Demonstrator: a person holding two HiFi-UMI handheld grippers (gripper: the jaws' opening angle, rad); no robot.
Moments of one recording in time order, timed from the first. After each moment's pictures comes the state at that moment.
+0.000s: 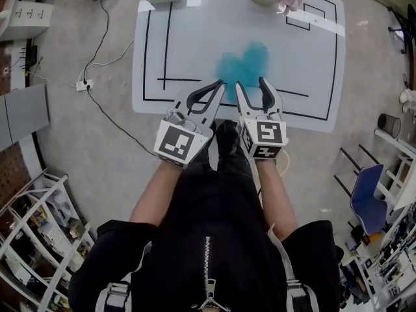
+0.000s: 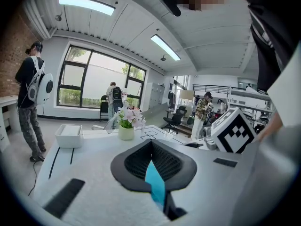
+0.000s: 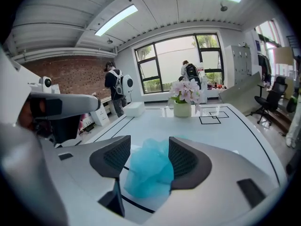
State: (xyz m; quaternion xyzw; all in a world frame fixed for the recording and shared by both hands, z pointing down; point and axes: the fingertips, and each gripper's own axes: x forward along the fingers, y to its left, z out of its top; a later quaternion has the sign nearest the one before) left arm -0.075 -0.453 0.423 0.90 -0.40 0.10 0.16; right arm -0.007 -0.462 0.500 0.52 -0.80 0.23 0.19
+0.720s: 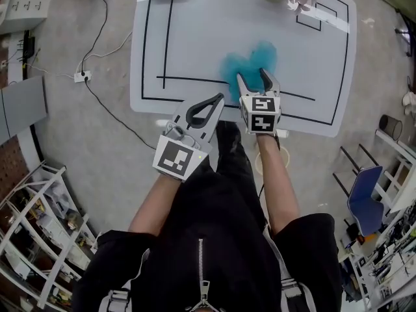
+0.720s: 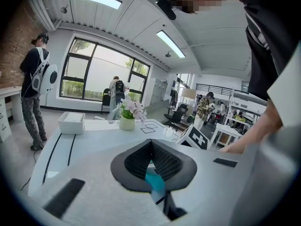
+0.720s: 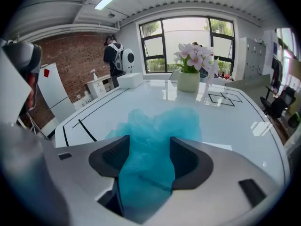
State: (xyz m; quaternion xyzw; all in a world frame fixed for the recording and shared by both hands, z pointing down) left arm -0.083 -0.436 0.453 0.88 -0.40 0.11 0.20; right arm -0.008 -0.492 0.612 0.48 -0.78 0.26 0.31
